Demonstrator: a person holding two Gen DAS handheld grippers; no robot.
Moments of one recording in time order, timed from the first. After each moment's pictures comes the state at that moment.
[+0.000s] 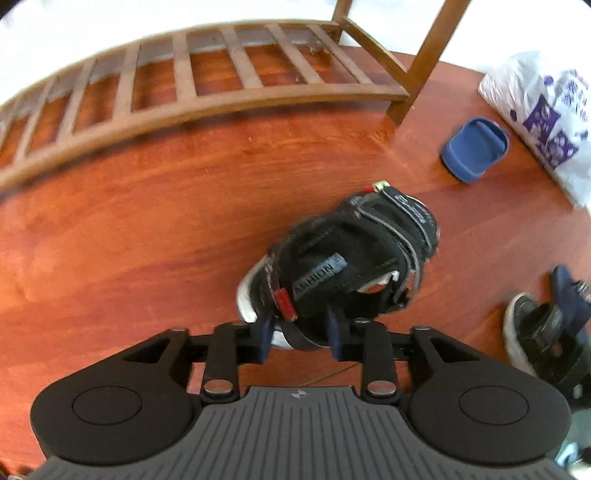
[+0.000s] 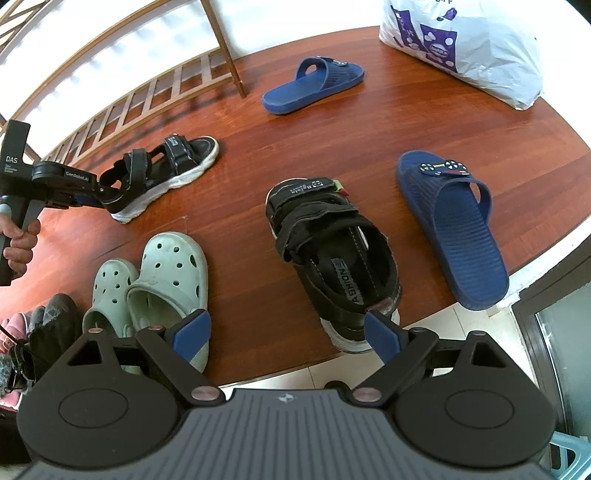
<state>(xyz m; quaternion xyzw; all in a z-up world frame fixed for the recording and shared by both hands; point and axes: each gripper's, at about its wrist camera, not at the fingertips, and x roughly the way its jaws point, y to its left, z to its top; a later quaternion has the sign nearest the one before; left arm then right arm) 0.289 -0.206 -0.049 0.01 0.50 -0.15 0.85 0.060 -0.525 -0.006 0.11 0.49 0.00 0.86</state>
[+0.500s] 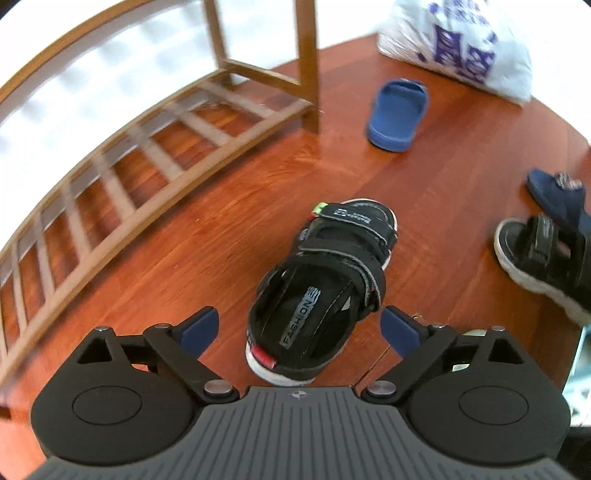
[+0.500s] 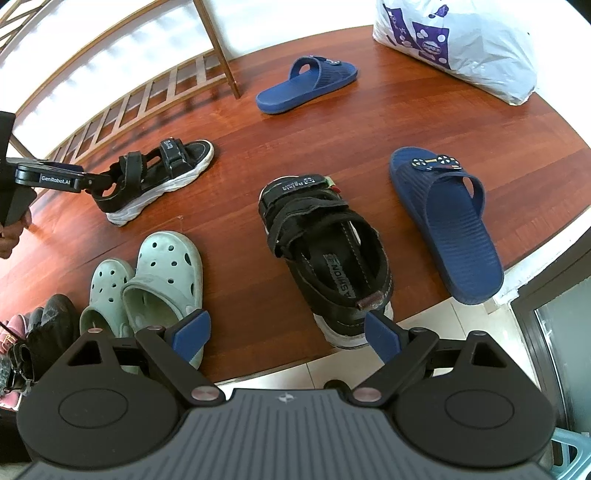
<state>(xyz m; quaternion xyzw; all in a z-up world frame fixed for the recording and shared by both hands) 0.294 -0.239 -0.028 0.19 0.44 -0.29 0.83 0.051 -0.532 -0.008 0.12 0.49 -0.01 0.86</state>
